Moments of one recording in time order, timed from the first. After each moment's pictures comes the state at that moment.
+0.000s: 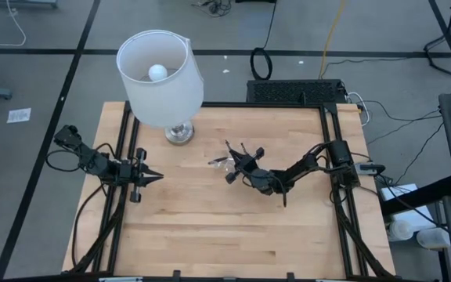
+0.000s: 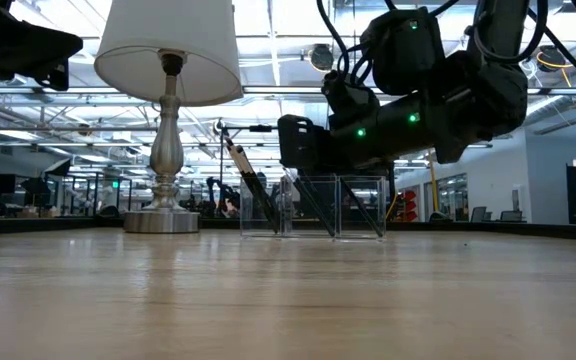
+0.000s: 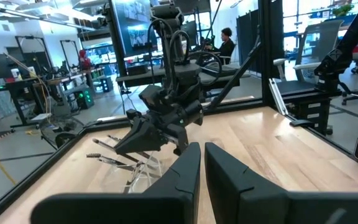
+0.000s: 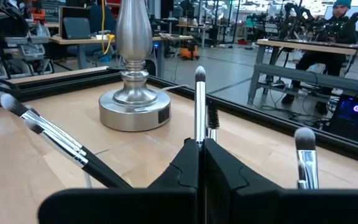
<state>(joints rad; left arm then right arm) -0.63 0.02 0.08 0.01 -0.57 0.17 0.13 2.06 0.80 1.11 0.97 0.11</state>
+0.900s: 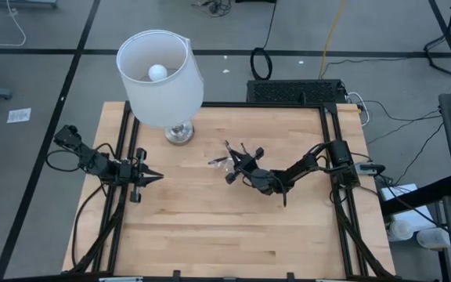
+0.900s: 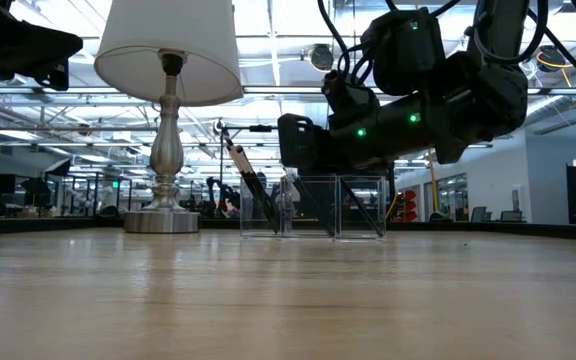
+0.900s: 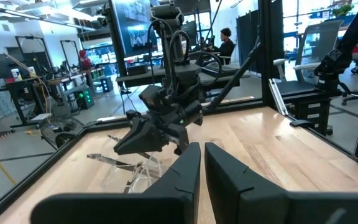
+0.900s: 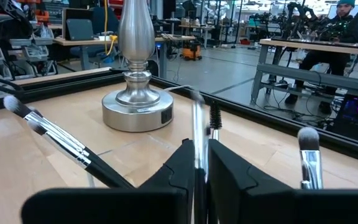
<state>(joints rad) -0.63 0.02 0.08 0.01 -0.57 0.18 0.13 2.06 0.79 1.12 0.96 0.12</state>
